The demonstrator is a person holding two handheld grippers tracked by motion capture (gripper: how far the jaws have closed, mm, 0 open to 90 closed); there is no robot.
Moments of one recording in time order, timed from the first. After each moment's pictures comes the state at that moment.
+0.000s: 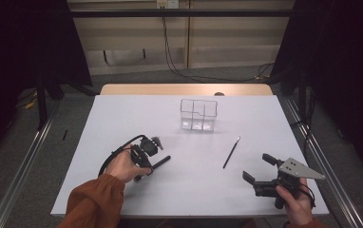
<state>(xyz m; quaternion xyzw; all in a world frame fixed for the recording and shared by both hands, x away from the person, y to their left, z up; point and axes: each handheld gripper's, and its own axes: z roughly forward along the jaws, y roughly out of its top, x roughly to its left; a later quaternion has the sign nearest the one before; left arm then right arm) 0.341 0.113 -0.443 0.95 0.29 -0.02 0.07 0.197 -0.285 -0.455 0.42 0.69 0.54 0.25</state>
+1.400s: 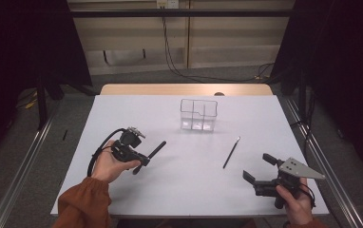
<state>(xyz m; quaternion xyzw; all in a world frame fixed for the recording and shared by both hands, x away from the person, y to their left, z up) 0.339 0.161 -0.416 0.91 0.34 -0.03 0.26 0.198 -0.286 -0.456 0.42 0.69 0.54 0.25</state>
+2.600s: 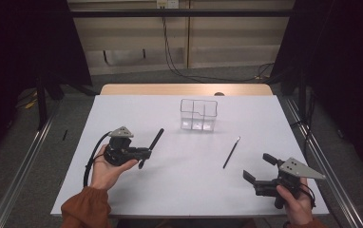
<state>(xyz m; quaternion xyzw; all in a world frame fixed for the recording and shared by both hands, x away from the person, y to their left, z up) 0.322 0.180 -0.416 0.84 0.33 0.03 0.43 0.198 -0.286 -0.455 0.42 0.68 0.54 0.25</state>
